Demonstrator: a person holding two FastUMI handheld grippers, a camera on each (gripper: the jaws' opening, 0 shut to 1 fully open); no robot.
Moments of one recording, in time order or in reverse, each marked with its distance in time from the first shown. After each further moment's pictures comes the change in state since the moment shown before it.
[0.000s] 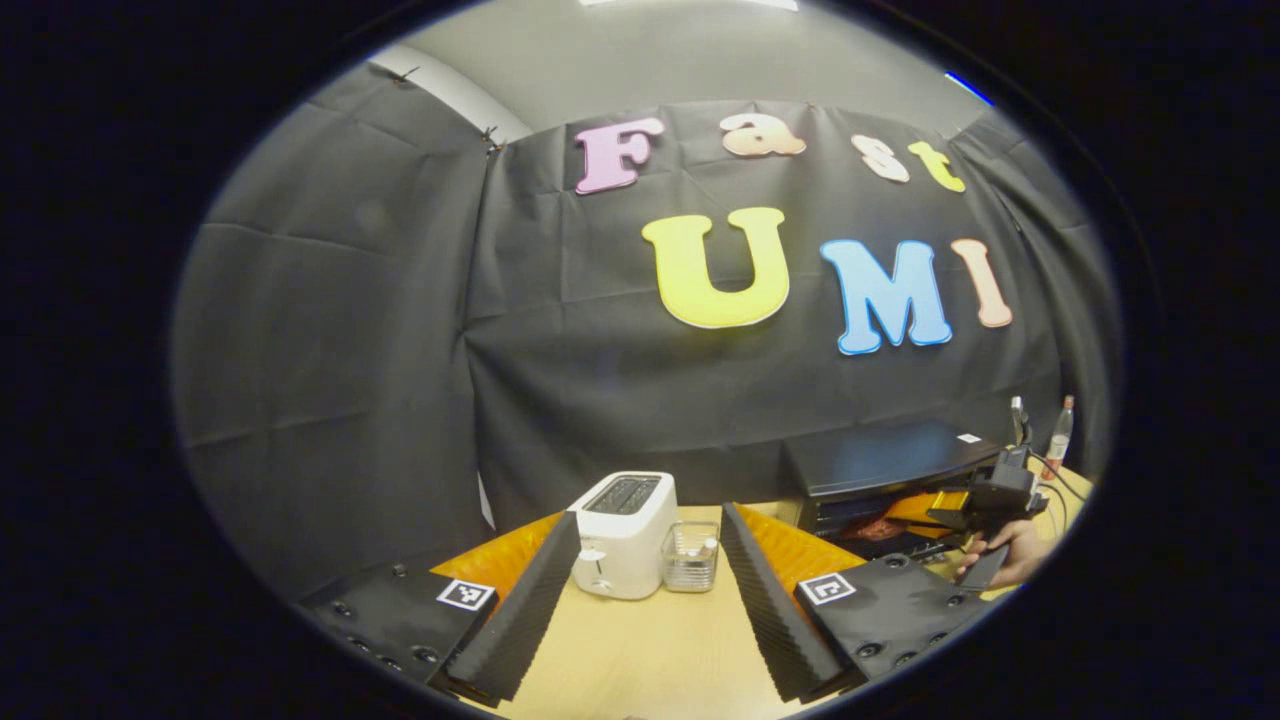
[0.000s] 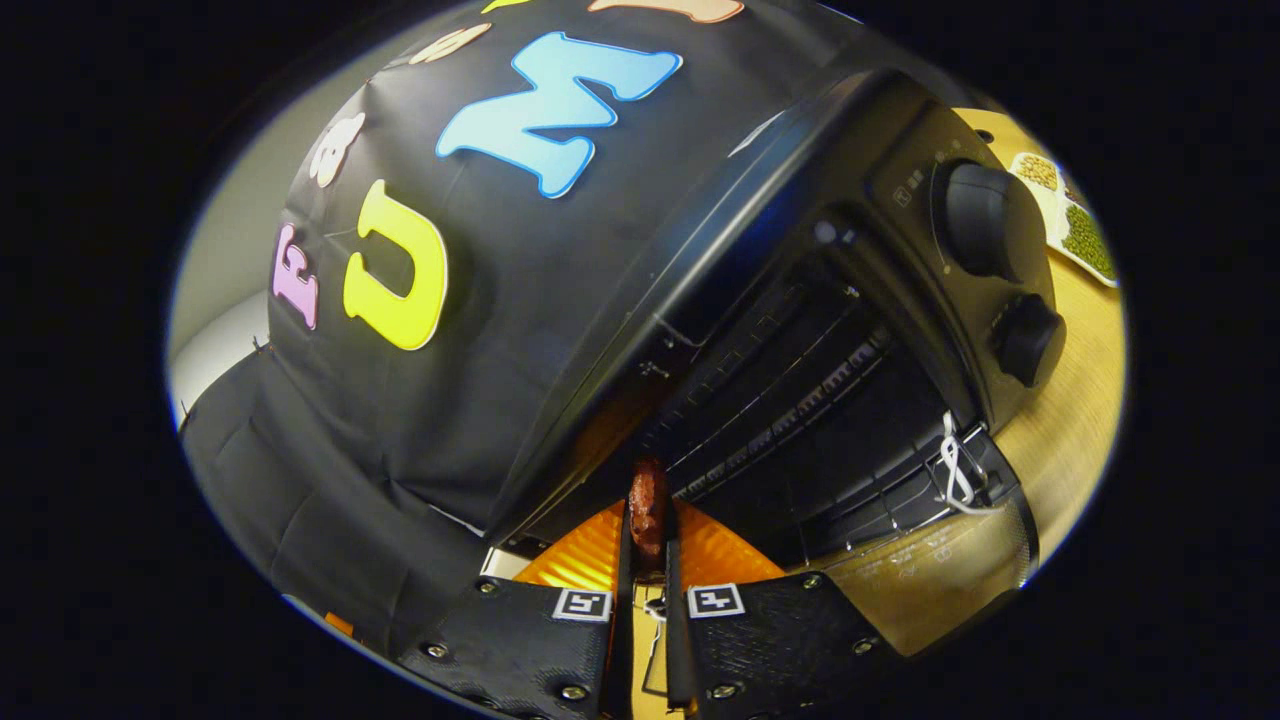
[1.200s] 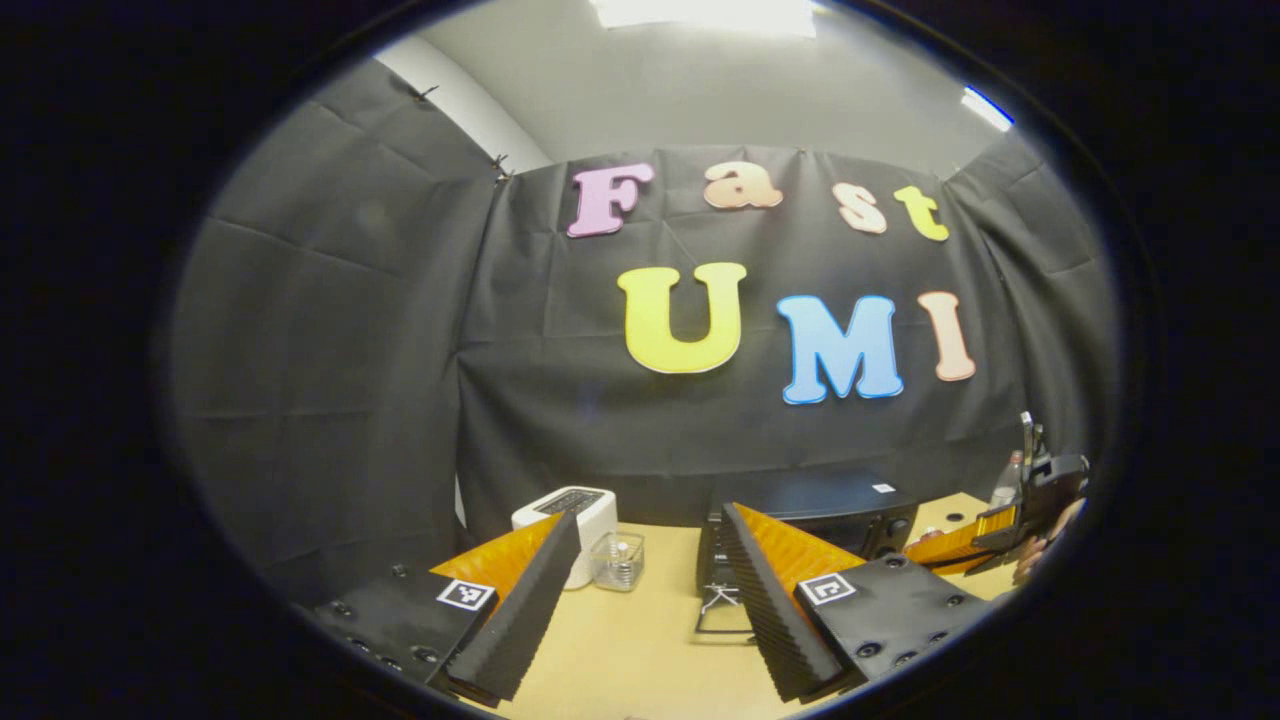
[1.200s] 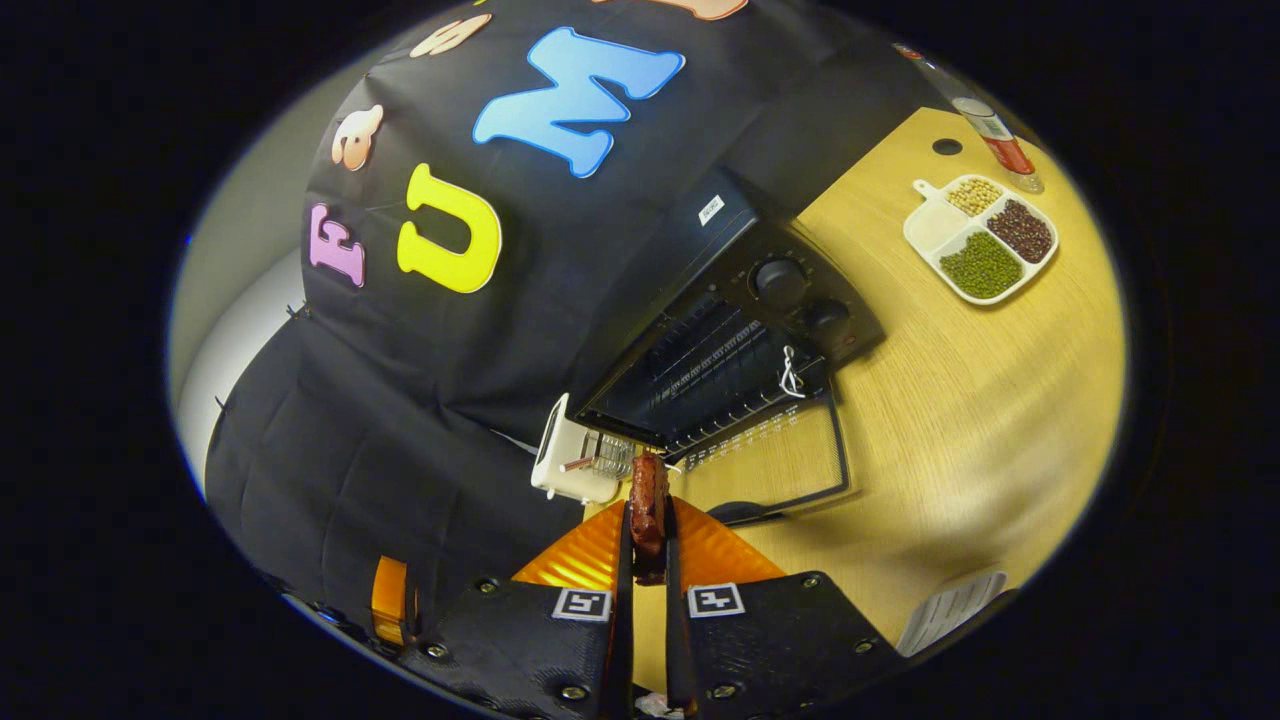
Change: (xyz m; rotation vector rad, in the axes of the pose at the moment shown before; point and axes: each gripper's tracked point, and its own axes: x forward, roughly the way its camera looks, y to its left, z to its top) left arm -0.094 -0.082 0.039 -0.092 -0.100 -0.015; right arm -0.200 0.012 -0.001 0.002 0.310 0.057
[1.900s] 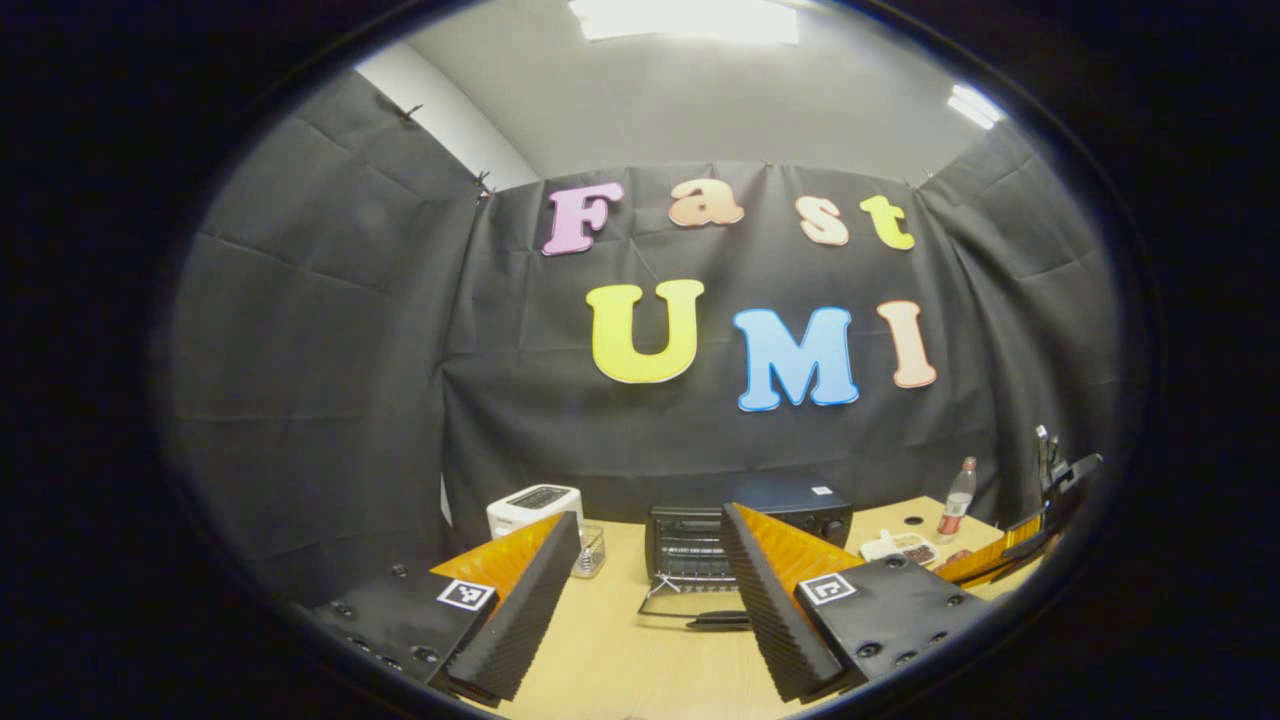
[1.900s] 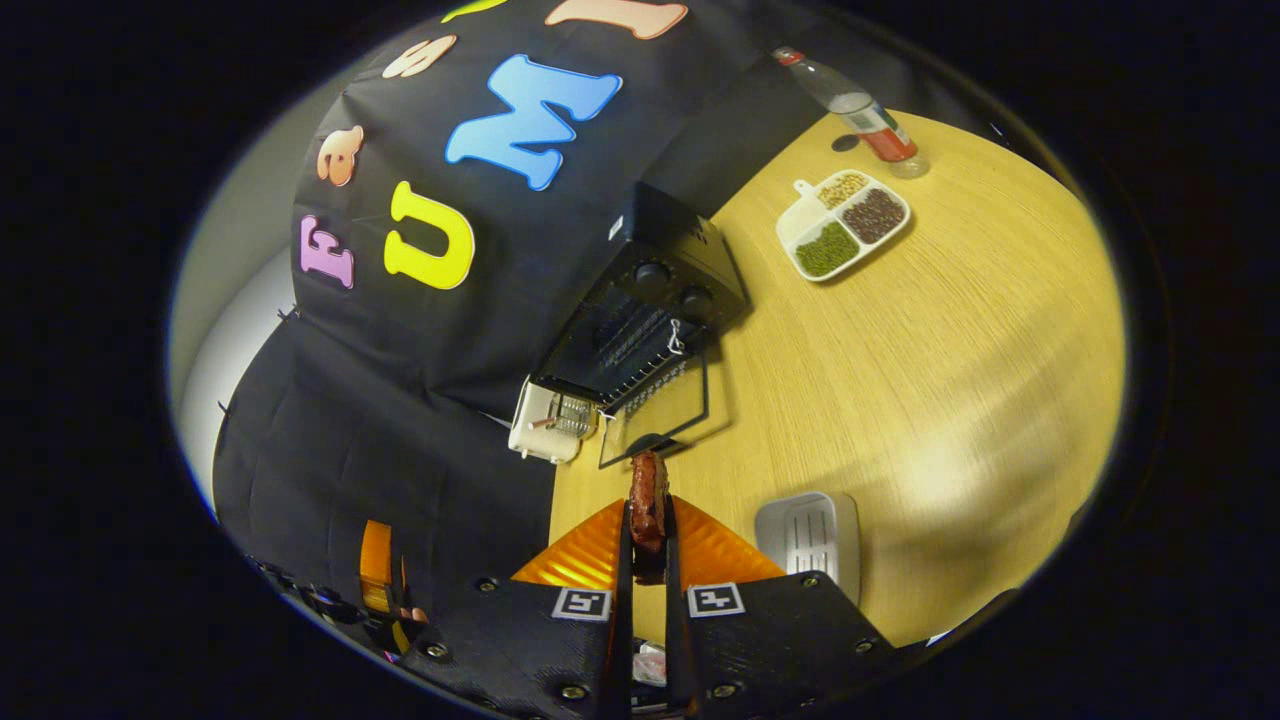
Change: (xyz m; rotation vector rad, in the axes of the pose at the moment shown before) left arm -0.080 -0.083 0.017 0.000 -0.028 -0.051; right arm -0.148 -0.054 -0.022 0.030 0.067 -0.053
